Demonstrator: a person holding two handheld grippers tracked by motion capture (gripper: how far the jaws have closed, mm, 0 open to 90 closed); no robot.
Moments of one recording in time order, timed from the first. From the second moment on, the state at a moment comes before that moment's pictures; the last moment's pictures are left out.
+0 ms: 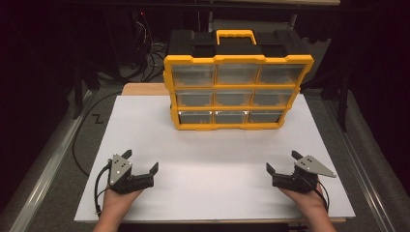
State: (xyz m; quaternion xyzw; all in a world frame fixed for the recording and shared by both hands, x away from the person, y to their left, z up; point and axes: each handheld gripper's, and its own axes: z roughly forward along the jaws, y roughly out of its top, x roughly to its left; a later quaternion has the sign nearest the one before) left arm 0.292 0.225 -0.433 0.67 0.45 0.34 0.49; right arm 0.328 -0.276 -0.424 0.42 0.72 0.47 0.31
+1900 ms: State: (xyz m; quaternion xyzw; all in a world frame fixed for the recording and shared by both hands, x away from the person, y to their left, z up) left arm 0.292 0.220 -0.433 0.66 0.45 0.33 0.50; right arm 0.412 -0.237 -0.418 0.44 0.70 0.44 0.35
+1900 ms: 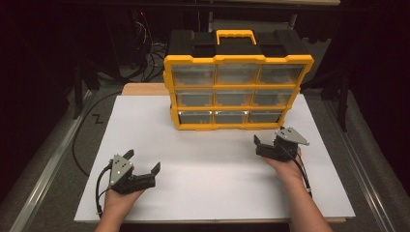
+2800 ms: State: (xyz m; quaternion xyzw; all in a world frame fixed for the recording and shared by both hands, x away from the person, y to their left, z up) left arm 0.290 0.223 -0.434 0.66 0.45 0.33 0.51; right arm 0.382 -0.233 -0.424 0.37 0.76 0.38 0.38
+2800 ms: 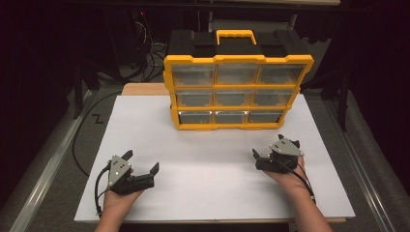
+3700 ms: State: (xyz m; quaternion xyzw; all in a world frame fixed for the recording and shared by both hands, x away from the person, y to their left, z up) left arm 0.290 0.219 -0.436 0.67 0.44 0.33 0.50; right arm 0.375 -0.215 -0.434 0.27 0.81 0.30 0.43
